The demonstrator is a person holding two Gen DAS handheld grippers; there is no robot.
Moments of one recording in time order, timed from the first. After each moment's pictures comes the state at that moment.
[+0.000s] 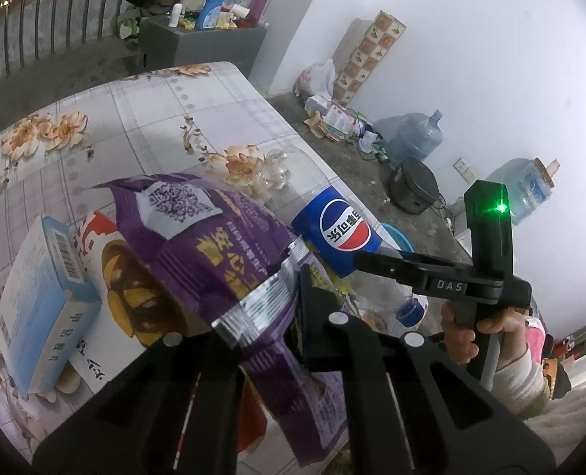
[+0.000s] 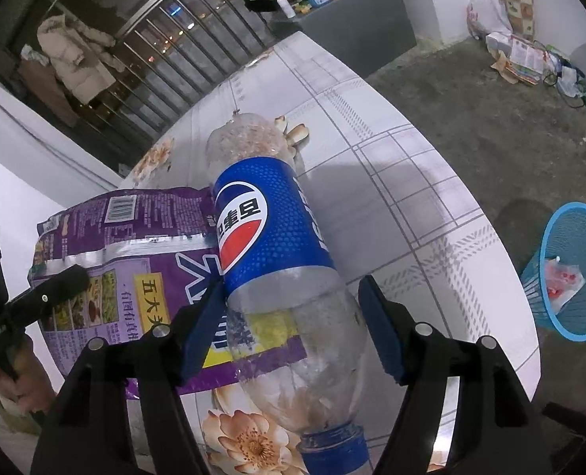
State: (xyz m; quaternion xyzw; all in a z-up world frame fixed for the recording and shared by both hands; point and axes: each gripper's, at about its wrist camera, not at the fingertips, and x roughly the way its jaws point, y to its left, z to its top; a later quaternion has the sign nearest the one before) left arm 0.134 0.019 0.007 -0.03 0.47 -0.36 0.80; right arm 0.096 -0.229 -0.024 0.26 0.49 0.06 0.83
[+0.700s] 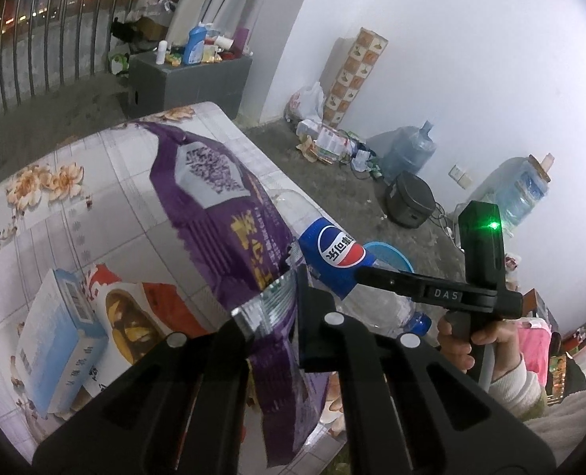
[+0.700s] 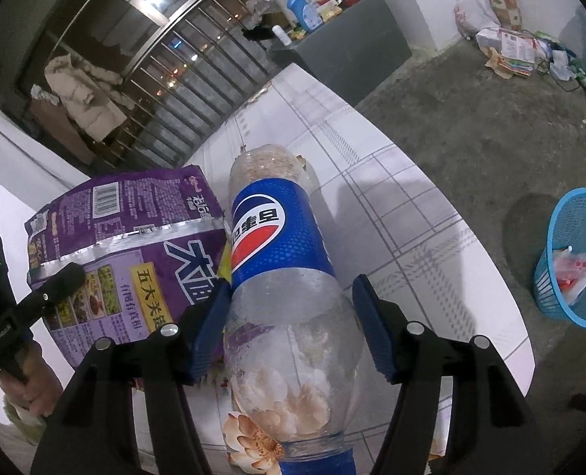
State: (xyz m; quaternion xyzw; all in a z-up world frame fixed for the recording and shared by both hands) left arm 0.120 0.008 0.048 -0.01 0.42 -0.38 0.82; right arm 0.078 -0.249 -0.014 0.31 0.44 0.07 0.84
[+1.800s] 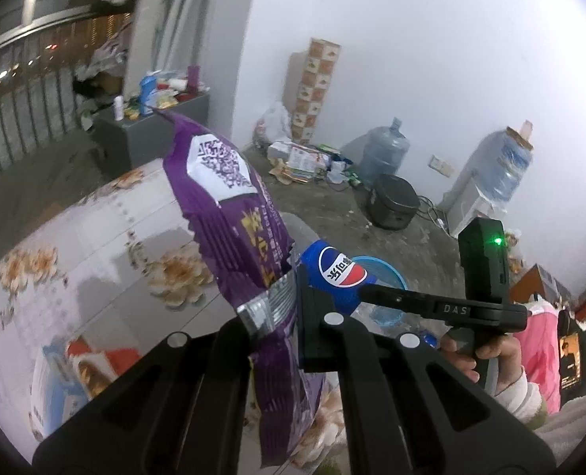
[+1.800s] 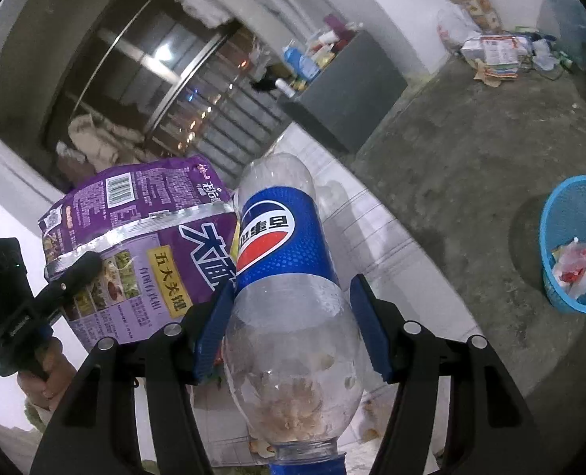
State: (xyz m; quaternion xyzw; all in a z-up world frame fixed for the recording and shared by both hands) left arm 0.093 -0.070 0.098 0.06 0.36 -0.42 0.83; right arm 0.016 -0.309 0.007 0.39 0.34 0.07 0.85
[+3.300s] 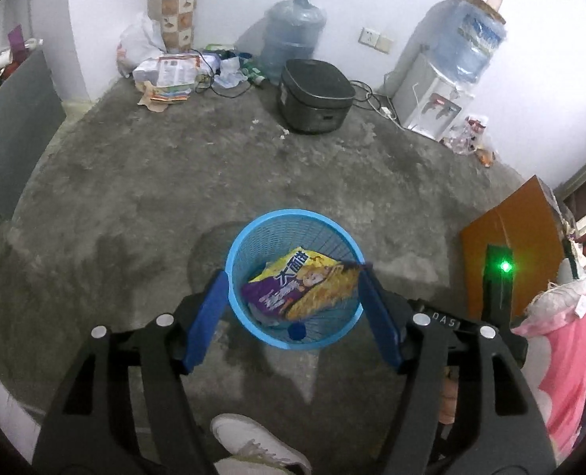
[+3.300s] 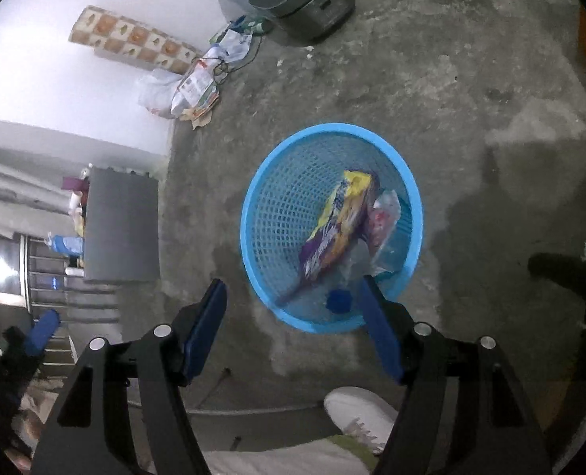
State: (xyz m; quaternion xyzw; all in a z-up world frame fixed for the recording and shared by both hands) left arm 0.103 -0.456 -0.083 0.20 0.47 -0.53 0.68; right arm -0.111 -0.558 -0.202 0.60 0.31 -0.32 0.67
